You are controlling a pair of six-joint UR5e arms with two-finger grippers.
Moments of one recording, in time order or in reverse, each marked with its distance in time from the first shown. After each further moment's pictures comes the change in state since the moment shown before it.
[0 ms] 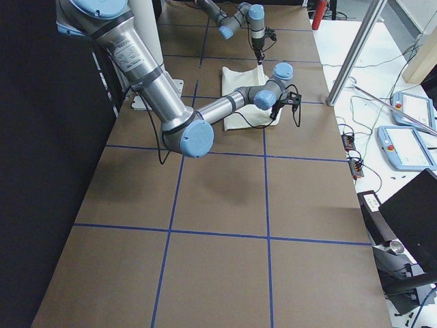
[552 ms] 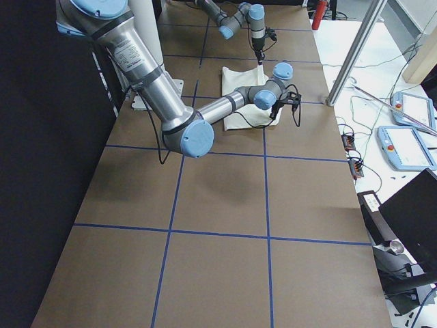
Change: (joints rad) left arm 0.000 -0.007 -0.001 0.001 0.000 0.000; right arm -0.002 0.000 0.001 0.000 0.004 -0.010
